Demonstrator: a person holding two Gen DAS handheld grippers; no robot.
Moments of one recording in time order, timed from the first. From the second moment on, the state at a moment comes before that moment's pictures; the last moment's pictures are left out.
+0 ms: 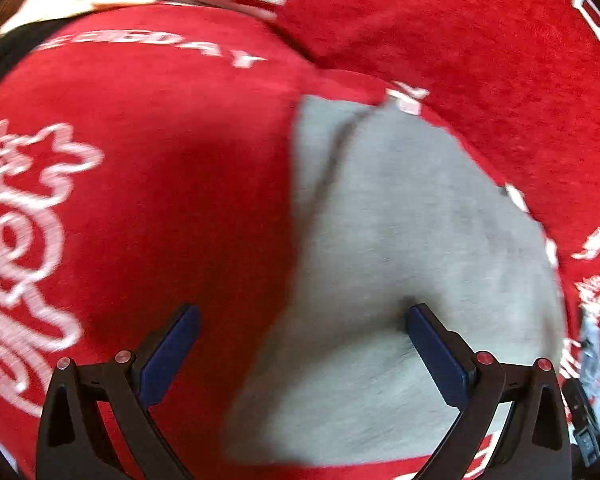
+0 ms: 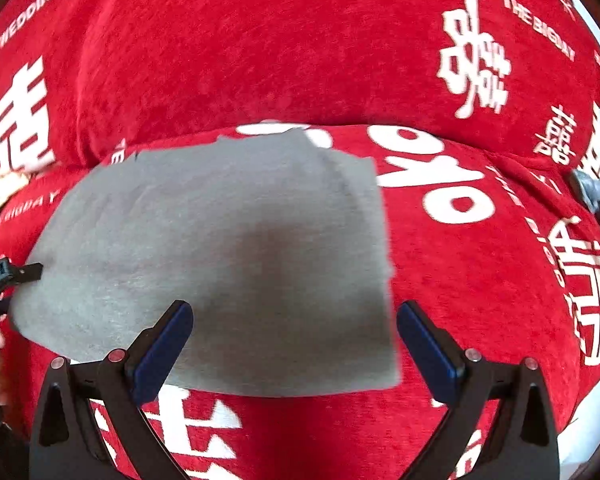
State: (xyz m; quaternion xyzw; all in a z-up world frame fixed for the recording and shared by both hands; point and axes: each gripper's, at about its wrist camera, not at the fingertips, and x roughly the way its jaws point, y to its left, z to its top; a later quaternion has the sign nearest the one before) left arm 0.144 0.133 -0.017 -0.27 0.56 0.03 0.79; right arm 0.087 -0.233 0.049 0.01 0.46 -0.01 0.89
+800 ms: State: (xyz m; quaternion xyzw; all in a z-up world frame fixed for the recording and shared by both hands) left arm 0.191 0.111 0.009 -0.26 0.54 -0.01 0.80; right arm 0.216 -0.142 0.002 -0.02 0.52 0.00 0.85
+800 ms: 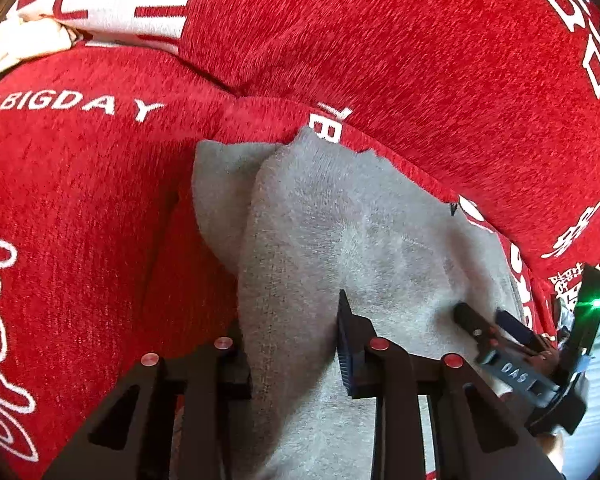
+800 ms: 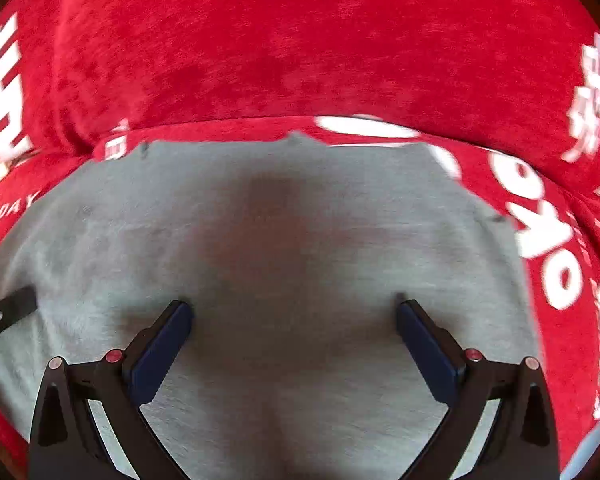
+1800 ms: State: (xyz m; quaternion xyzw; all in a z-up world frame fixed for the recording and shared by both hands) left arm 0.237 -0.131 0.131 -0.06 0.55 0.03 0.83; right arm 0.143 -0.316 0.044 0.01 0.43 0.01 0.90
